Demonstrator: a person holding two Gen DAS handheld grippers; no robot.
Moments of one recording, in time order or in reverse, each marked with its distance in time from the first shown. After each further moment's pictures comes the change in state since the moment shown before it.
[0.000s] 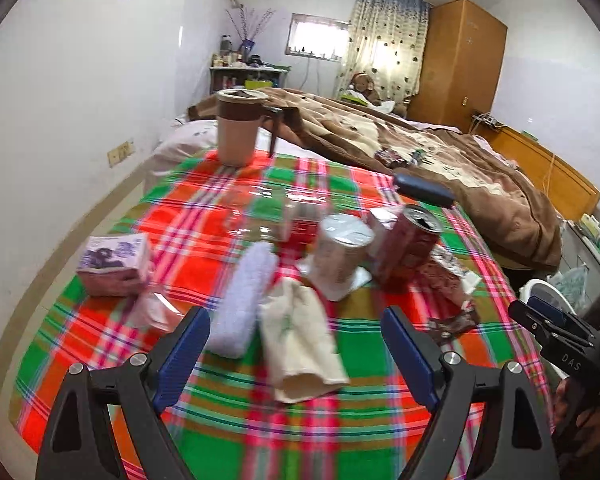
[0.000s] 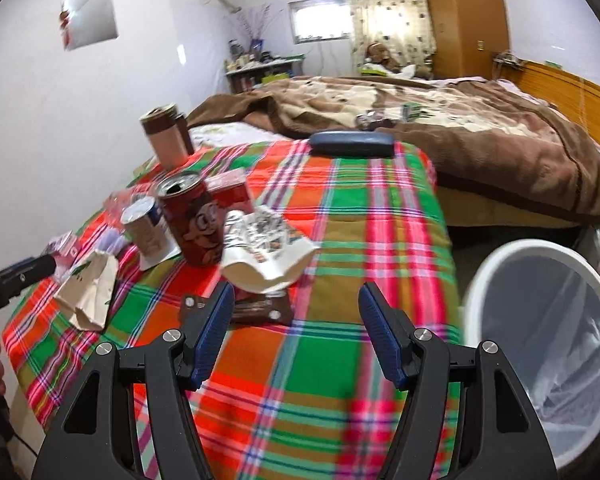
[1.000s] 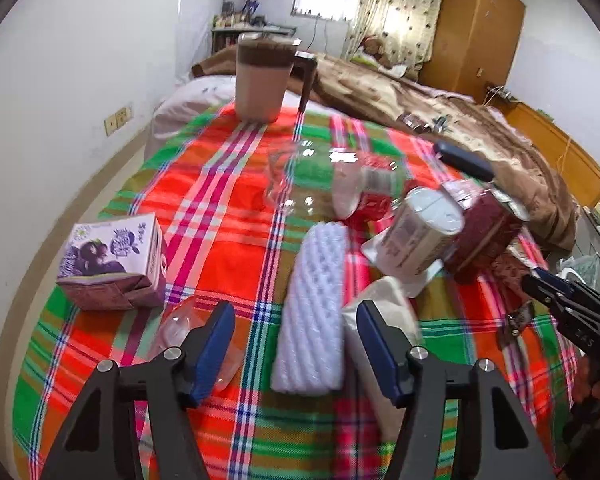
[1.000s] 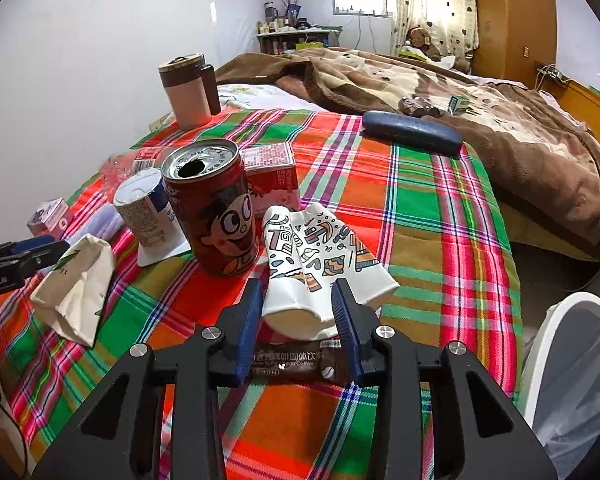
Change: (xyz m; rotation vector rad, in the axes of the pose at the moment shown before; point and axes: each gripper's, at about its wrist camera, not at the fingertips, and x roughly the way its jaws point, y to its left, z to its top) left arm 0.071 0.046 0.014 -0.009 0.170 0.010; right arm 0.054 0.037 0.021 -0.117 0.114 0.020
